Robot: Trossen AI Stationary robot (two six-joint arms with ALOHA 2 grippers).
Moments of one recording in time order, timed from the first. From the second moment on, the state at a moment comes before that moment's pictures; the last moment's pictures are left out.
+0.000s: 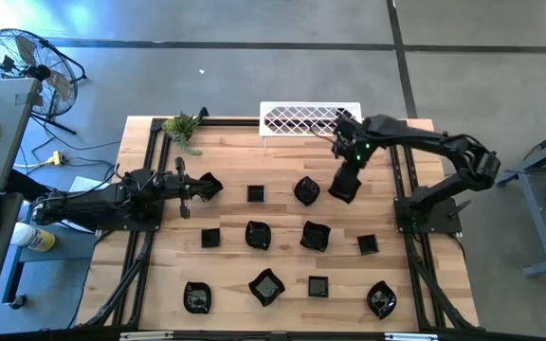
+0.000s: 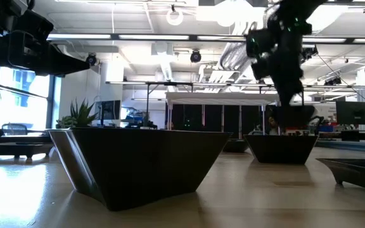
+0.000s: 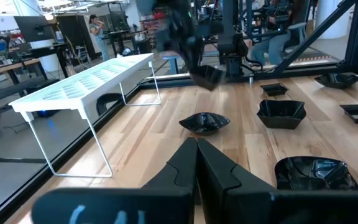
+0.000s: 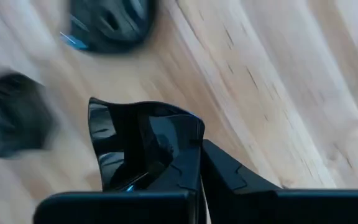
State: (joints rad) left arm 0.14 0.06 0.01 0.02 -0.06 0.15; right arm -0.58 1.44 1.09 -1.04 -0.25 0.04
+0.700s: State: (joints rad) left arm 0.14 0.06 0.01 0.02 -0.06 0.15; right arm -0.99 1.69 1.74 -1.18 -0.33 -0.05
